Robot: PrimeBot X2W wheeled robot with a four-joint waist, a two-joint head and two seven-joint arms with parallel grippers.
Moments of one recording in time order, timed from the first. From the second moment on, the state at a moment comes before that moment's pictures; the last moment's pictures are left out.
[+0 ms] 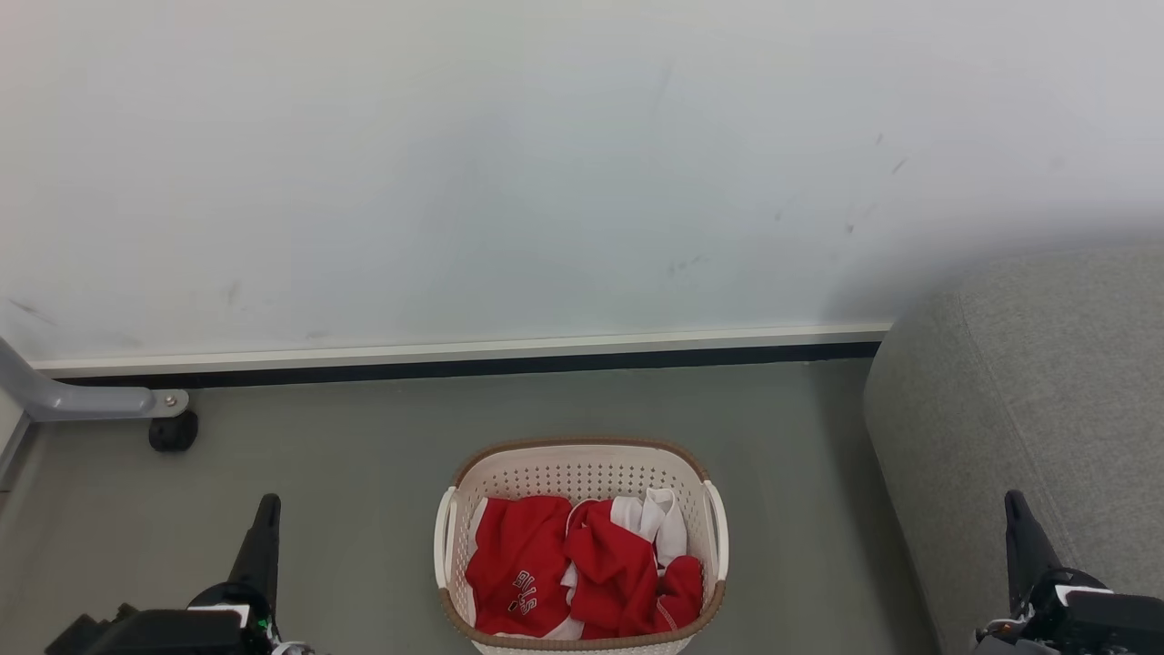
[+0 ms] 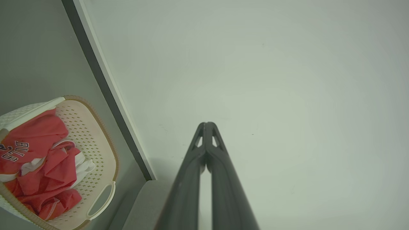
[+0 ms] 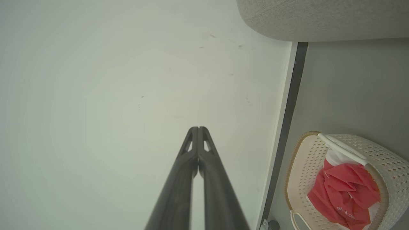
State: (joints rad) left arm -0.08 0.04 0.09 0.29 -1.60 -0.12 0.11; right arm -0.09 -0.04 -0.13 0.30 1.60 0.12 0.11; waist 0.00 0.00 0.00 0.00
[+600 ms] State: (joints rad) left arm -0.08 0.04 0.09 0.30 -1.60 -0.12 0.11; right arm -0.09 -0.04 -0.13 0.30 1.60 0.12 0.11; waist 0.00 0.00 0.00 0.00
